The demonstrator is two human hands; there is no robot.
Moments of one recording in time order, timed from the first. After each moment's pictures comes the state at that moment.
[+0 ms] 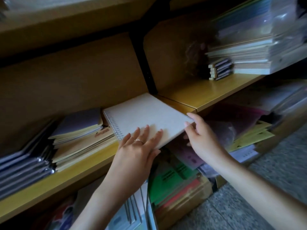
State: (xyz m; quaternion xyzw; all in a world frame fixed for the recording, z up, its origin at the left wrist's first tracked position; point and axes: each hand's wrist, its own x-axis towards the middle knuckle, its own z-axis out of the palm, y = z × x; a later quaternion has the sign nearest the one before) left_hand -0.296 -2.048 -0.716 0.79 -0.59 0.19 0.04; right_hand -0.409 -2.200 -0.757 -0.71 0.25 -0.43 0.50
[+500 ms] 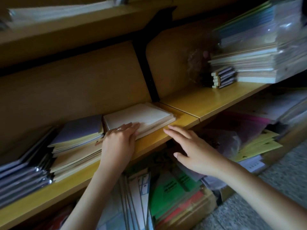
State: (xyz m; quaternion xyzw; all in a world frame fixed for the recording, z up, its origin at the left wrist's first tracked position) left_hand -0.237 -2.080 -0.698 0.80 -0.50 0.29 0.17; right_hand -0.399 -2.223 -0.762 -0.93 0.12 -0.25 0.26
